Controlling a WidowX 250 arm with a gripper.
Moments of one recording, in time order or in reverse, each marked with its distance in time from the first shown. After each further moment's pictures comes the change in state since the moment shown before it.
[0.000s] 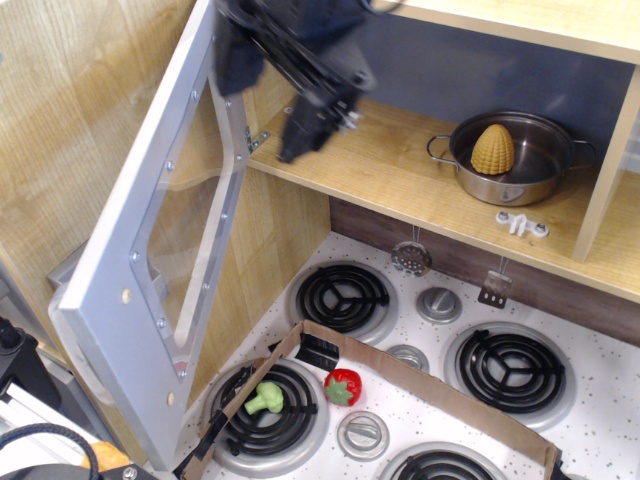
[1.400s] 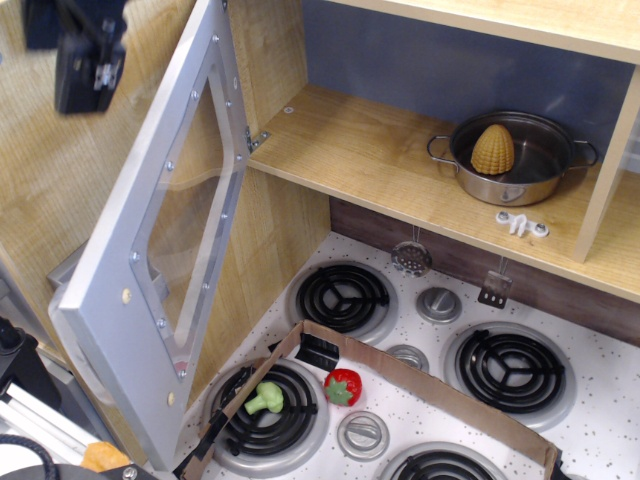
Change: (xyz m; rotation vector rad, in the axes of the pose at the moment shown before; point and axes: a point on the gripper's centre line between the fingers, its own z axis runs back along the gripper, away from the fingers) arm -0.064 0.087 -0.035 0.000 0.112 -0.129
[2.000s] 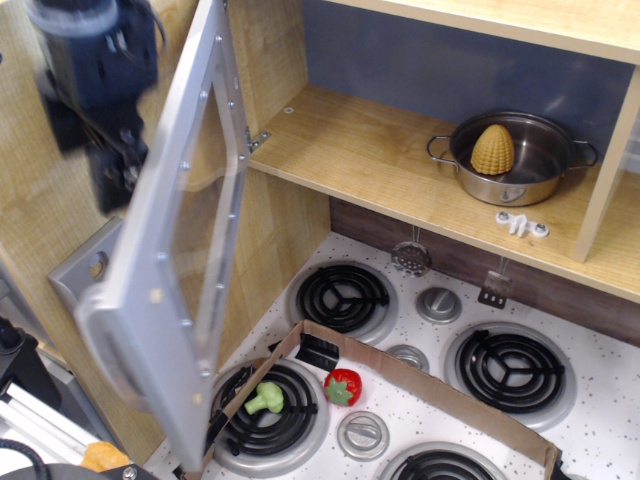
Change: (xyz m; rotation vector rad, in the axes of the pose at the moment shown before) arm 0.012 -0.033 -0.044 -0.118 -0.172 0.074
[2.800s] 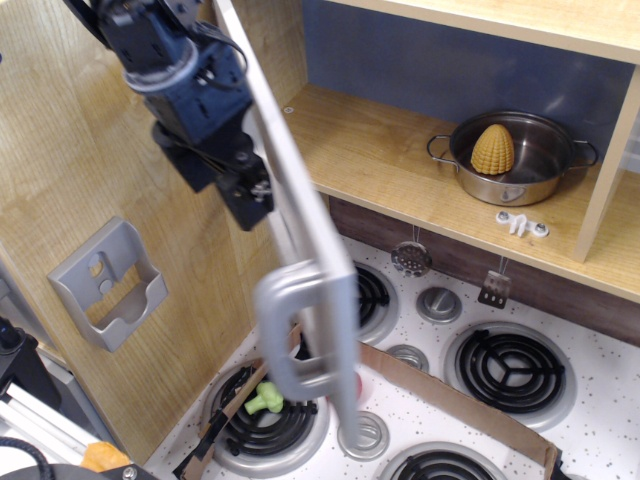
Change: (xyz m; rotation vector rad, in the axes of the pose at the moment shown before) arm 0.061 -0.040 -0.016 -0.186 -0.331 0.133
